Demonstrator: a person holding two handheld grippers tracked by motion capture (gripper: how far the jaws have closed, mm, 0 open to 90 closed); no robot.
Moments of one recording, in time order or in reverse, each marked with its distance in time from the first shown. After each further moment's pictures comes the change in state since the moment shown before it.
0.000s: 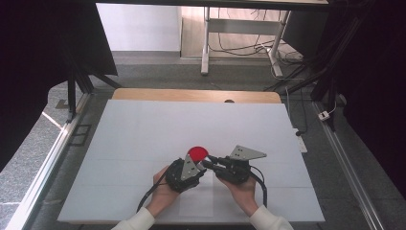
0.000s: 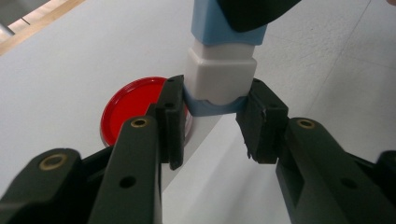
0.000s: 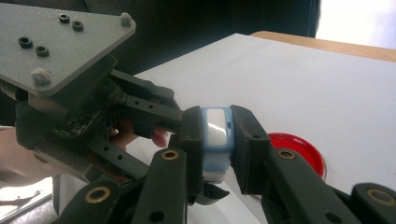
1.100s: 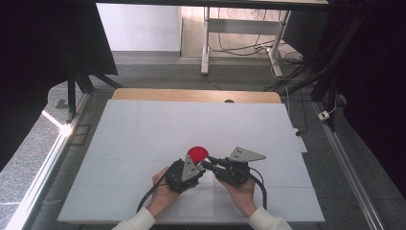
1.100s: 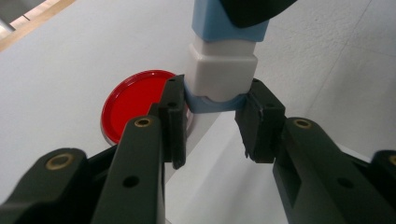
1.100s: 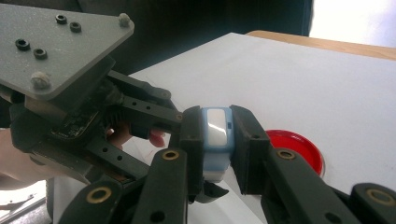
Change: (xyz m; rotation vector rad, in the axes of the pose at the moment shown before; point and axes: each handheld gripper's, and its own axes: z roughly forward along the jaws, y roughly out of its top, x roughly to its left) left arm -0.001 -0.003 0.001 0.018 0.006 0.010; right arm 0.003 -0.004 0.001 -0.005 -0.025 0.001
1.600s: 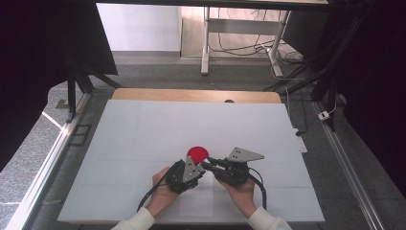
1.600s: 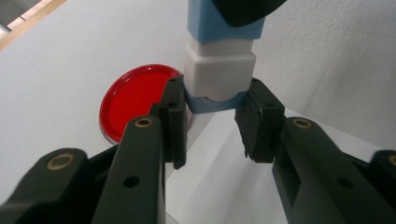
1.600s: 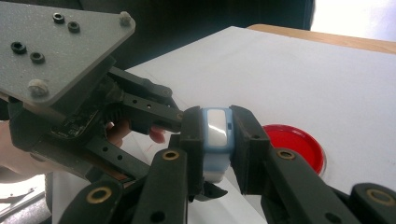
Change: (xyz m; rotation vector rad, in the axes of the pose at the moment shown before) left arm 0.000 -0.001 0.002 0.030 -0.003 0.046; right arm 0.000 -0.001 0.002 0.025 0.000 -0.005
